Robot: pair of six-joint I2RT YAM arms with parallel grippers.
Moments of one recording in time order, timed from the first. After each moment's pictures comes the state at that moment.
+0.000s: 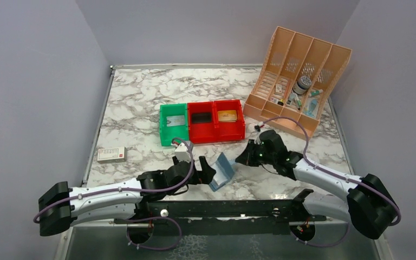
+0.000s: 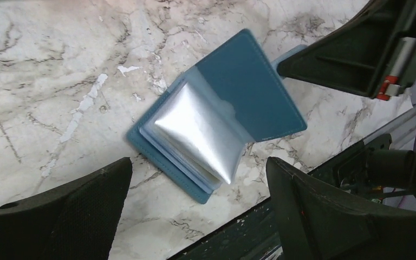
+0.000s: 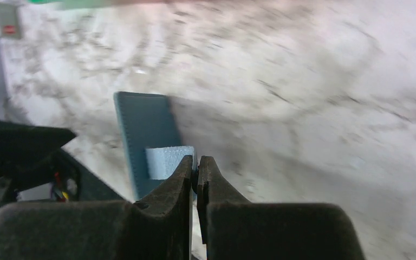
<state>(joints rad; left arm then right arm) -1.21 0.83 0.37 -0.14 -0.45 -0.96 0.68 1.12 0.48 -0.03 -0.20 0.72</state>
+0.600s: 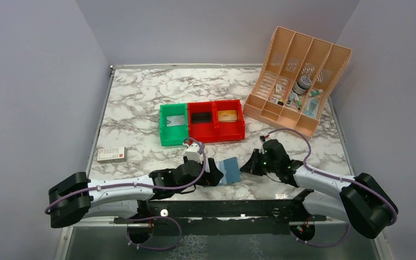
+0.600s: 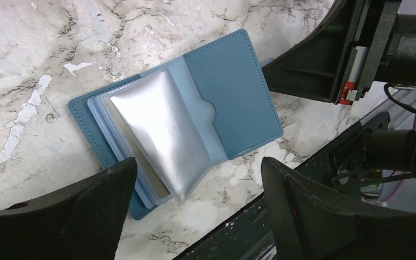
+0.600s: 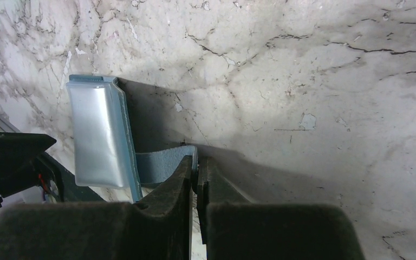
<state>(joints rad) -1.21 1.04 0.37 0.08 -0.34 -0.92 0.61 1.13 0.27 0.09 -0.21 0.80</state>
